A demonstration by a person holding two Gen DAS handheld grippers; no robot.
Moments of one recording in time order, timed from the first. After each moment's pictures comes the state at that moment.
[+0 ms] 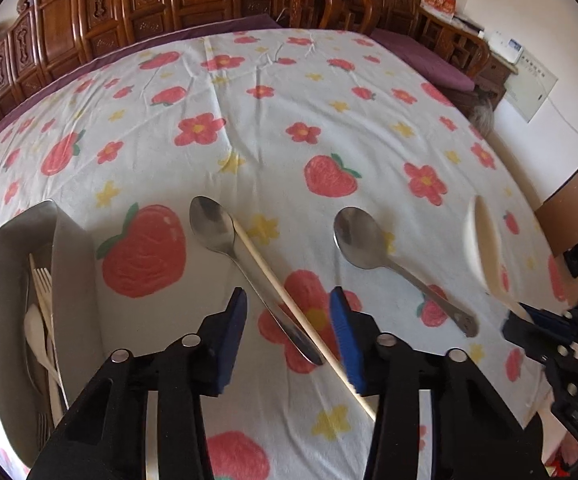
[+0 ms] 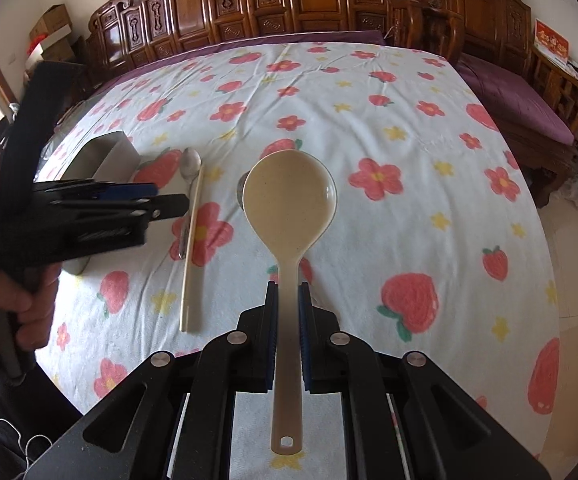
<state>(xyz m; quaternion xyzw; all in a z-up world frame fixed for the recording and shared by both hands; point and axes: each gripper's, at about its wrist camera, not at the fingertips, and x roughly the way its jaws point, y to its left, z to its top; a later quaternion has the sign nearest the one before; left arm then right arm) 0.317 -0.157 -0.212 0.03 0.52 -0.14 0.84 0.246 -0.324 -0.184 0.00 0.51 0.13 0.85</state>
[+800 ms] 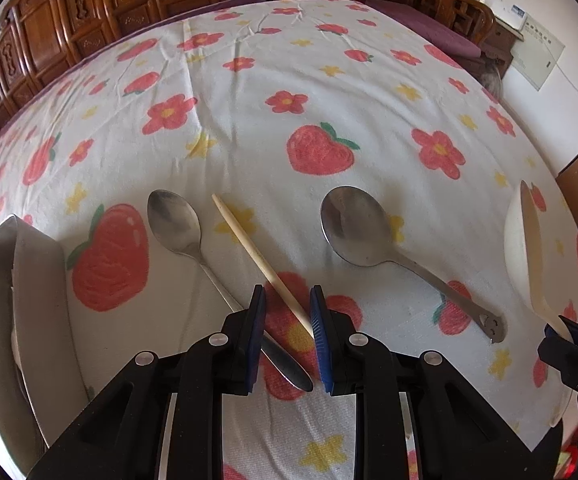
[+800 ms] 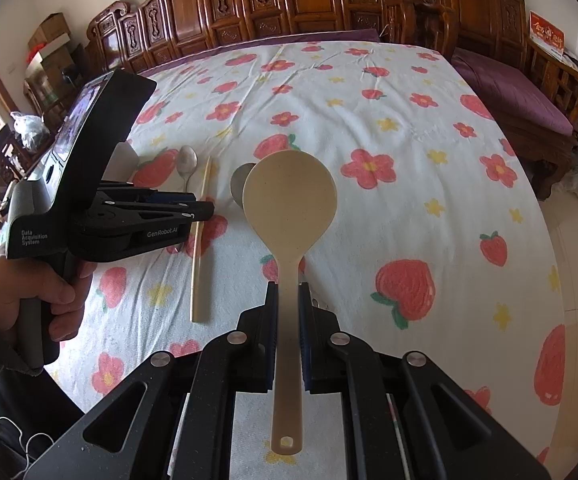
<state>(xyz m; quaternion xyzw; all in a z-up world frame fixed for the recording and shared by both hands) 0.327 -0.187 -0.239 0.09 0.55 -0.13 0.82 0.240 -0.331 -0.190 0.01 0.51 0.13 0.85</state>
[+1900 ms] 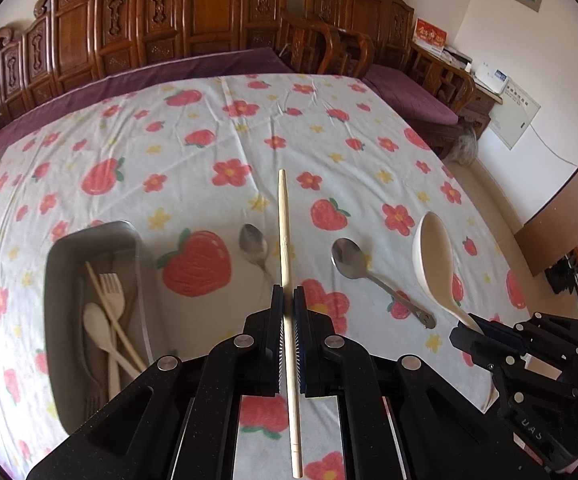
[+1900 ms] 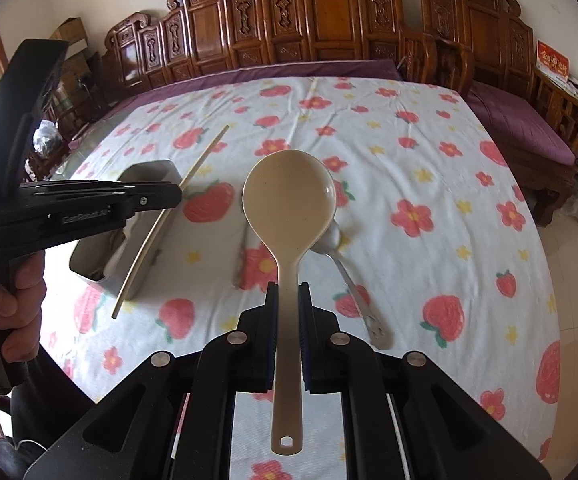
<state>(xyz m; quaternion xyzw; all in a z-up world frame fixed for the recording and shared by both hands) 0.283 -0.107 -0.131 0.00 0.48 -0.16 0.86 0.230 -0.267 -0.131 0.00 0.47 0.15 0.87</state>
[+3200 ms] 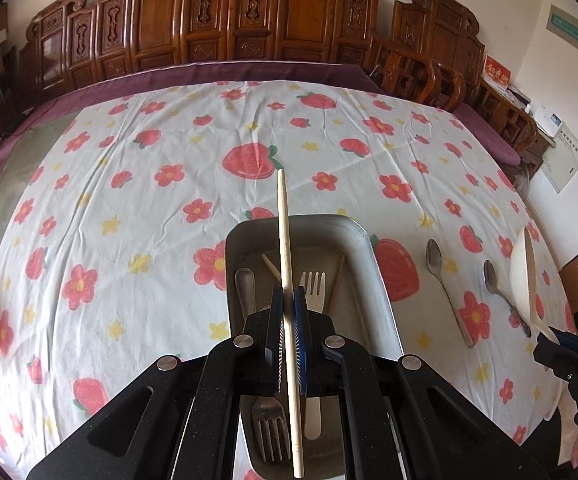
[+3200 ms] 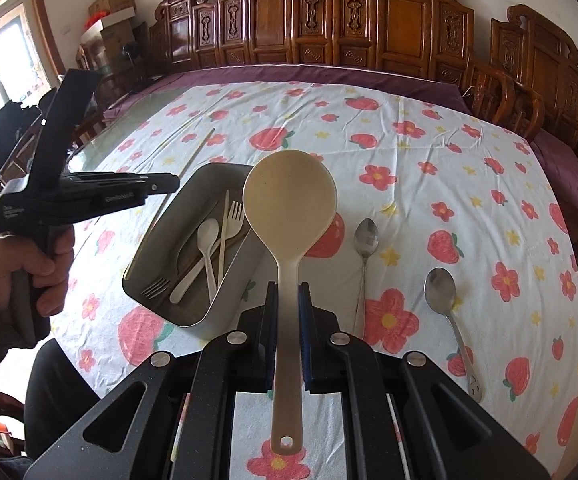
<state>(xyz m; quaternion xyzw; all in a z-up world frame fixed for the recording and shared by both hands) 0.307 0.065 -0.161 -0.03 0.47 -0.07 0.88 0.252 -0.138 -0.120 -0.05 0.47 0.21 0.86</state>
